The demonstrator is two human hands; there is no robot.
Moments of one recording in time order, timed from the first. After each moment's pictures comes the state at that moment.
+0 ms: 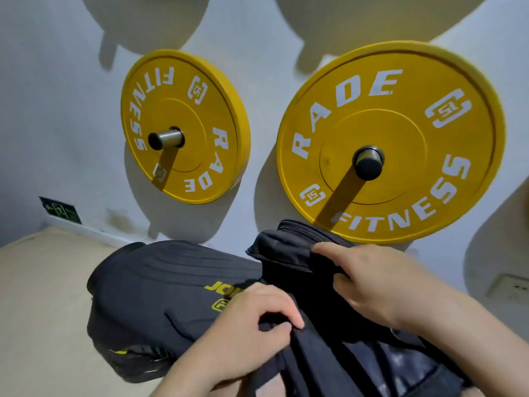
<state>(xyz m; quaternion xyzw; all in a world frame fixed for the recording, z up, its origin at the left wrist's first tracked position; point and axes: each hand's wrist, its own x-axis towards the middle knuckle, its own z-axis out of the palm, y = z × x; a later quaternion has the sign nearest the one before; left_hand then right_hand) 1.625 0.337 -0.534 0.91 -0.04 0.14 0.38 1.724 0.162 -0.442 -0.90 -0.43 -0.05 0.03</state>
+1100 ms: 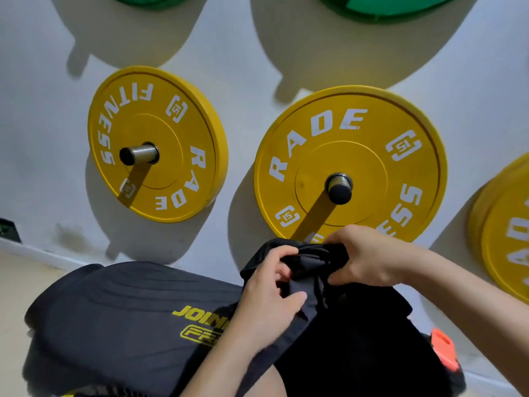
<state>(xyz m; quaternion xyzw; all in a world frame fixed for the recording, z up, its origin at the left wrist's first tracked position) 1.686 0.312 -0.515 0.83 0.03 0.21 0.52 1.764 0.163 -0.391 -0.92 -0.38 0.05 0.03</state>
